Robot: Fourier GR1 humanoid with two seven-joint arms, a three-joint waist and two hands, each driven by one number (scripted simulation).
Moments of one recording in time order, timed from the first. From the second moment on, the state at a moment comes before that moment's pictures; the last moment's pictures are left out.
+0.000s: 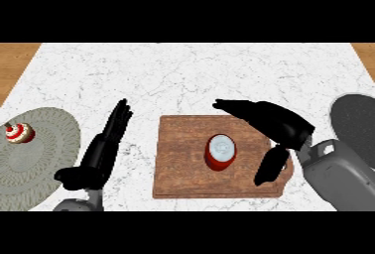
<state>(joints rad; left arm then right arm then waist) -0.04 0.12 -0.21 -1.57 0.07 0.09 -0.11 -0.53 -0.51 0.50 -1.59 0.20 0.43 0.24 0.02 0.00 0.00</state>
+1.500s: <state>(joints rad) -0.04 0.06 -0.15 -1.58 0.01 0.05 -0.09 -0.44 -0.16 0.43 -1.36 0.68 0.51 0.18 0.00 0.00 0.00</state>
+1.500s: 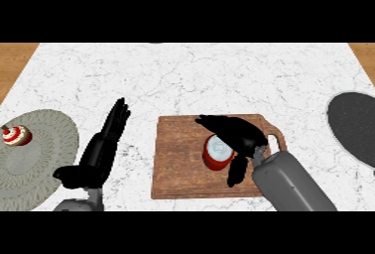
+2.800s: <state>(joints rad) -0.02 0.05 -0.13 -1.58 0.00 0.02 -0.10 -0.45 -0.14 0.34 -1.31 0.95 0.24 0.02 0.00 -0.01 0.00</state>
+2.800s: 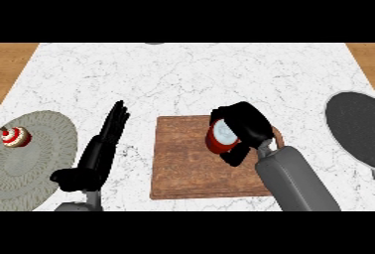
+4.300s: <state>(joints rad) -0.02 0.04 -0.13 -1.60 -0.01 0.02 -0.09 -0.31 -0.21 -0.24 -1.49 1.15 -0.43 0.68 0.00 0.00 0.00</state>
